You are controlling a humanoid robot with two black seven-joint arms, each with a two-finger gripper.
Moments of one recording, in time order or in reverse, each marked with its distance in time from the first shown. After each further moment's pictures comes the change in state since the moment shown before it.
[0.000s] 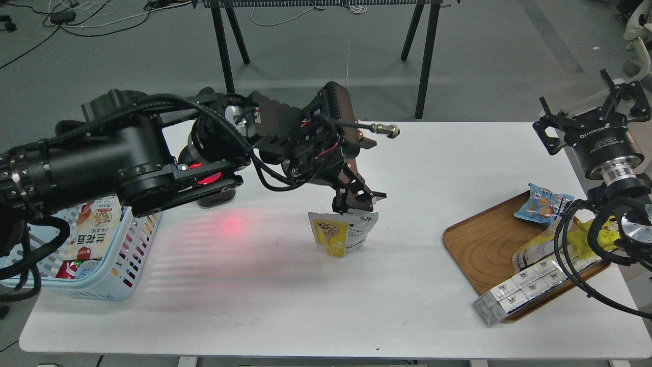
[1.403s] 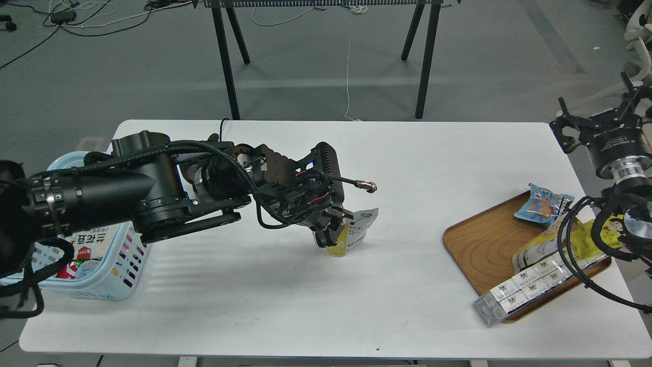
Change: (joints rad) left arm 0.062 -0.040 0.149 0.087 0.002 0.000 0.002; right arm 0.015 0.059 0.013 -0.169 -0.006 0.000 0.000
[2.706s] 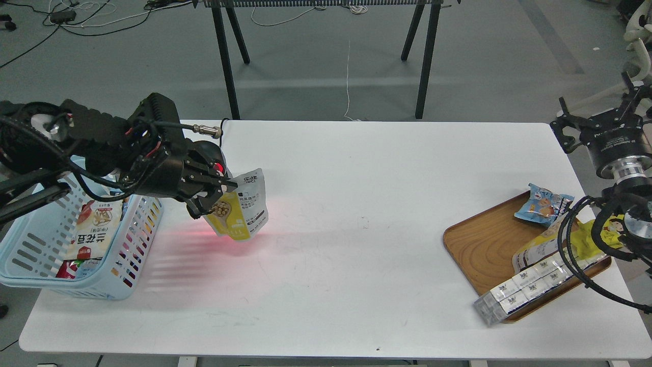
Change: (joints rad) left arm 0.075 0.655 -0.178 -0.270 0.000 0.000 -0.202; right arm -0.001 0.000 0.002 0.000 0.000 0.000 0.000
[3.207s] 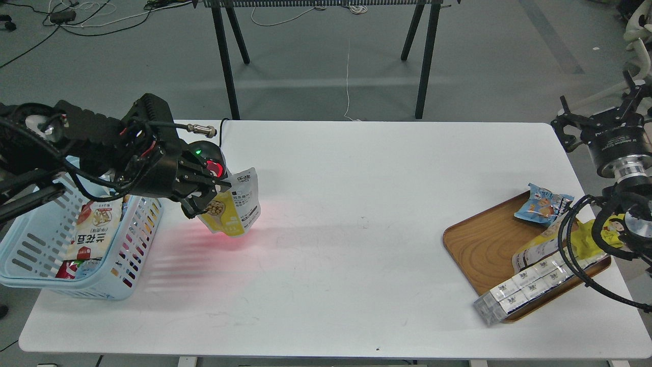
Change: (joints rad) left arm 0.006 -0.007 0.002 0.016 0.000 0.000 0.000; right arm 0.002 0.000 0.006 -0.001 0.000 0.000 0.000
